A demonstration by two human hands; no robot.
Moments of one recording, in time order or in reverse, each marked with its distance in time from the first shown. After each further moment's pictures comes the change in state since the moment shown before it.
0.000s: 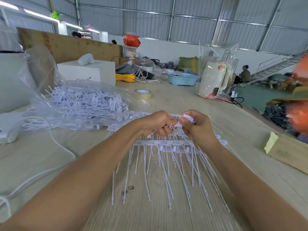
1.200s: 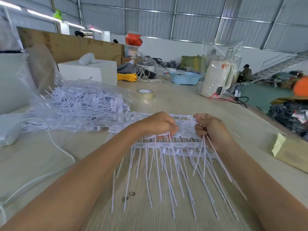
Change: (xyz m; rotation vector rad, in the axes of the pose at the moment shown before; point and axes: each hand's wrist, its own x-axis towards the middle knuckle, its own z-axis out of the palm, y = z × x) left_hand -0.004 -0.003 -0.004 0.462 0.131 0.142; right_hand 0.020 0.011 -0.025 0.425 0.128 0.431
